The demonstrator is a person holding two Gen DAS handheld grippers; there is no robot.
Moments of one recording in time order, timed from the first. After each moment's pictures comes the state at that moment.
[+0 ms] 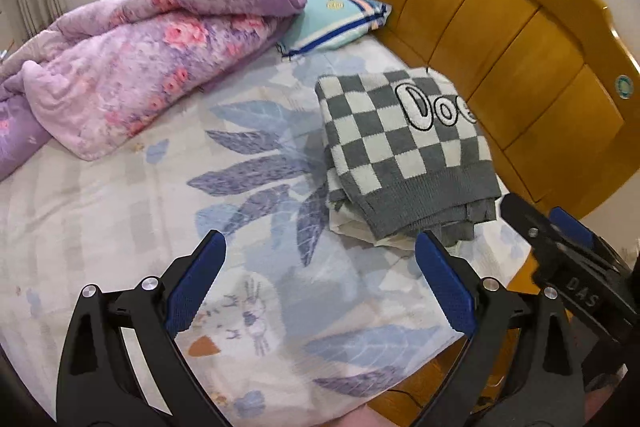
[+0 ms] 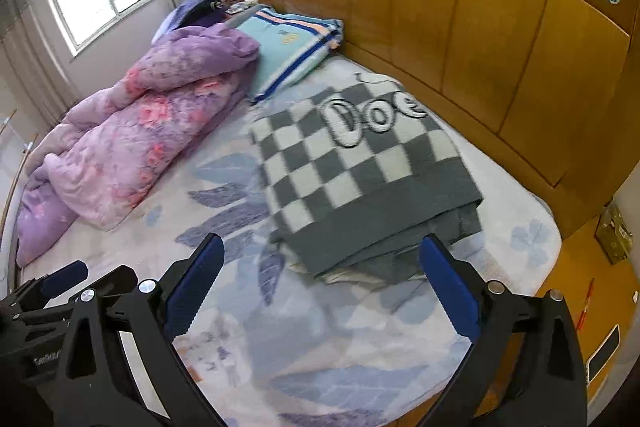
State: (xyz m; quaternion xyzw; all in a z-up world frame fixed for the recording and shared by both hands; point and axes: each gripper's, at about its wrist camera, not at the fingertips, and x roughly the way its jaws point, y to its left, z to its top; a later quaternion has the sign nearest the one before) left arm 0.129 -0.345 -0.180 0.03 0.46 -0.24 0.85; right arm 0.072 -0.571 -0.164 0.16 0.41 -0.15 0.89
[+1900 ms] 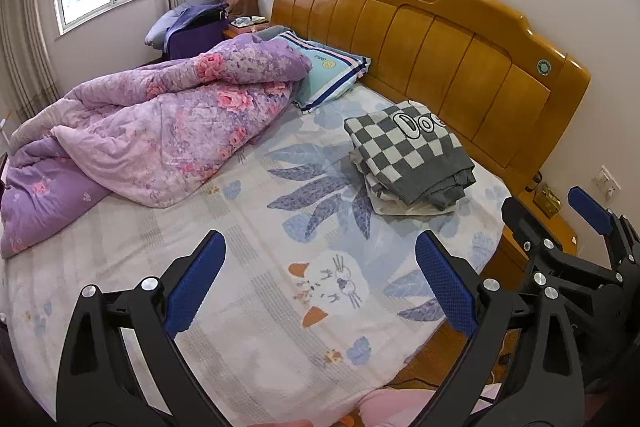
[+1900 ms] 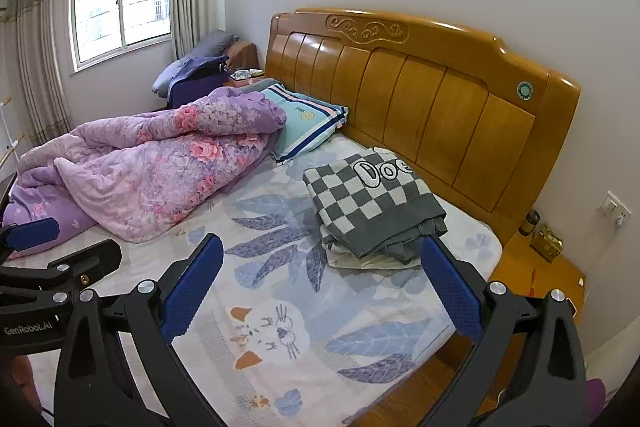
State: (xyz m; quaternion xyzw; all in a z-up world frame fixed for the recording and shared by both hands) left arm 0.029 -0.103 -0.059 0.08 0.36 -0.31 0.88; right arm -0.050 -0.300 -0.042 0.07 0.30 -0.24 0.92
